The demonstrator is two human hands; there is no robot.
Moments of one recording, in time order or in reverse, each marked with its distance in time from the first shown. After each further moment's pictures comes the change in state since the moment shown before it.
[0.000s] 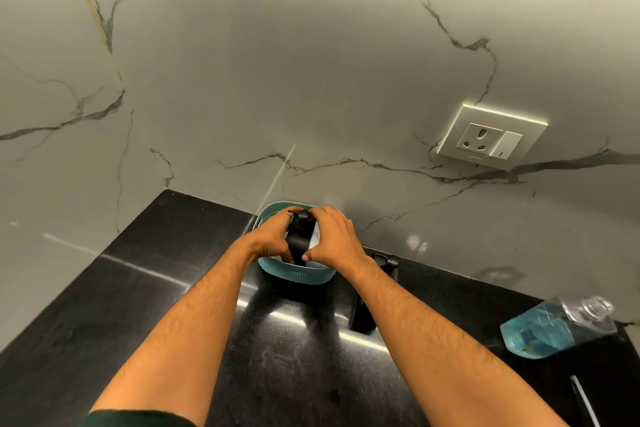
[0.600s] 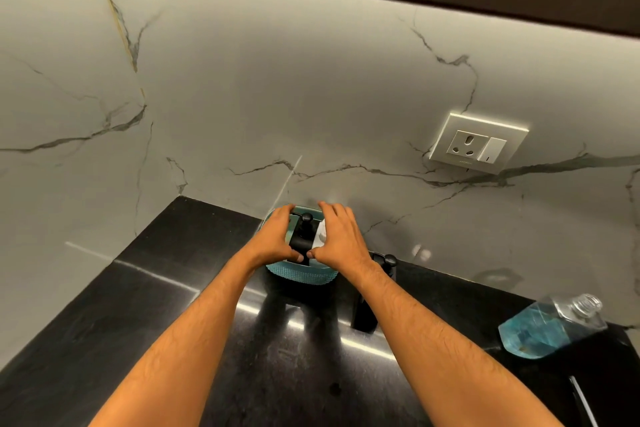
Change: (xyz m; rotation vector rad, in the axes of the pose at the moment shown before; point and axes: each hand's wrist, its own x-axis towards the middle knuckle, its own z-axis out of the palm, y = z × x) left_hand -0.048 0.028 0.001 0.117 0.241 0.016; right_hand -0.025 -0.010 -0.020 0.046 0.090 -0.013
